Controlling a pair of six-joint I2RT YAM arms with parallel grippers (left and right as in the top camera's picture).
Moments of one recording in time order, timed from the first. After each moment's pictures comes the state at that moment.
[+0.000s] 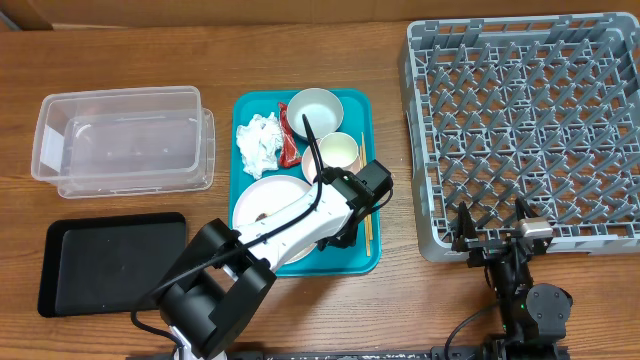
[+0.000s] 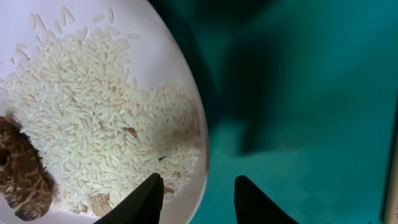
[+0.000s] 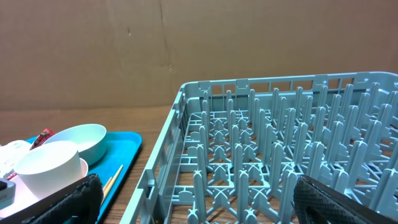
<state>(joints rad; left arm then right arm) -0.81 1.90 1.26 -0.97 -0.20 -0.66 0.00 0.01 0.02 -0.03 -0.11 0.08</state>
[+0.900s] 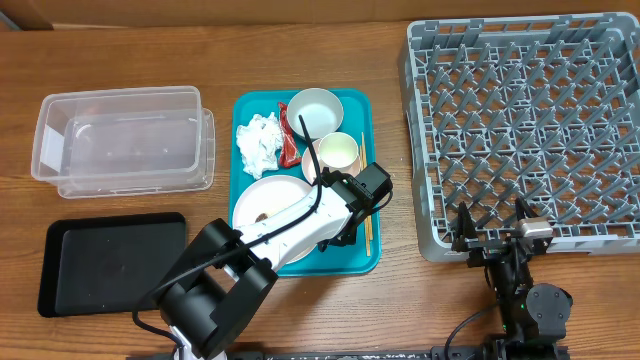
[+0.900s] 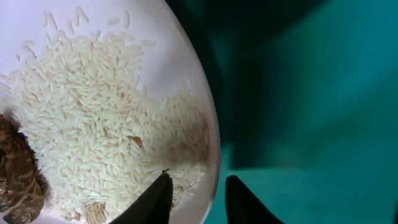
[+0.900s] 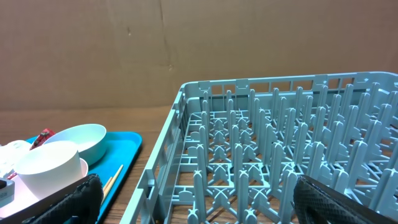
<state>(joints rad) -0.81 1.90 1.23 -0.93 -0.23 -0.73 0.00 0.01 0.02 -0.03 -0.11 0.08</state>
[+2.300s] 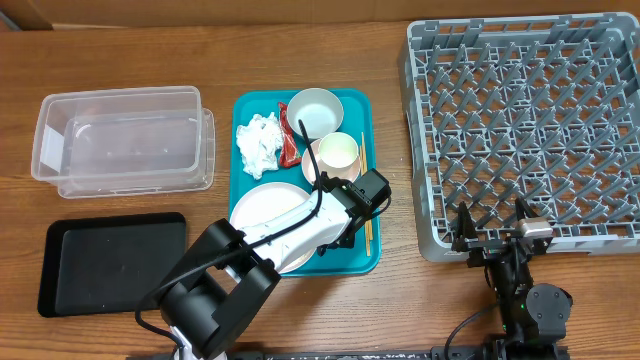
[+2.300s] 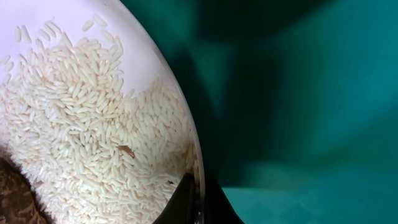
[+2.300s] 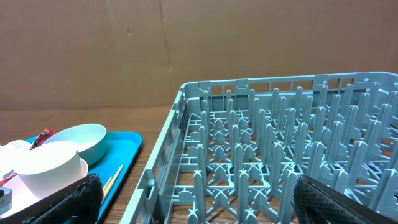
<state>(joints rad) -0.81 1.90 1.18 -0.88 -0.25 -0.75 0.00 0.01 0.02 -0.03 -0.11 0.08</state>
